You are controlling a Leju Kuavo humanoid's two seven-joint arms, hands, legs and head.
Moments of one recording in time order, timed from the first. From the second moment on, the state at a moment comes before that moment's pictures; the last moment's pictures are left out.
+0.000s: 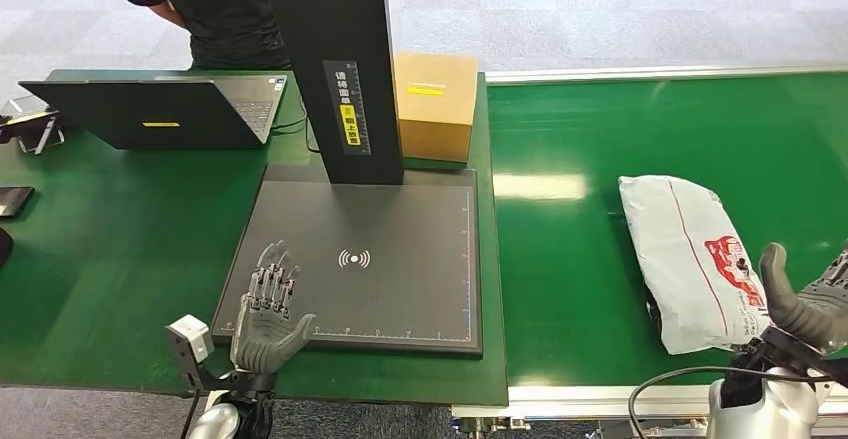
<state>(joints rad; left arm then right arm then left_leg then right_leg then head) 0.03 -0.23 -0.02 -1.32 -0.02 -0.32 -0.60 -0.21 0.01 -0.63 -1.42 -0.20 0.00 -0.63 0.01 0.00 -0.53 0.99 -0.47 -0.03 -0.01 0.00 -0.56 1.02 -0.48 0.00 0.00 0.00</state>
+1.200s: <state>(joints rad) -0.01 -0.23 -0.03 -1.25 -0.03 -0.32 -0.62 -0.61 -0.25 -0.29 -0.44 0.54 -0.12 -0.02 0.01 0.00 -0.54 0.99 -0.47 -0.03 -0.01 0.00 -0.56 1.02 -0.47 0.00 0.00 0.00</state>
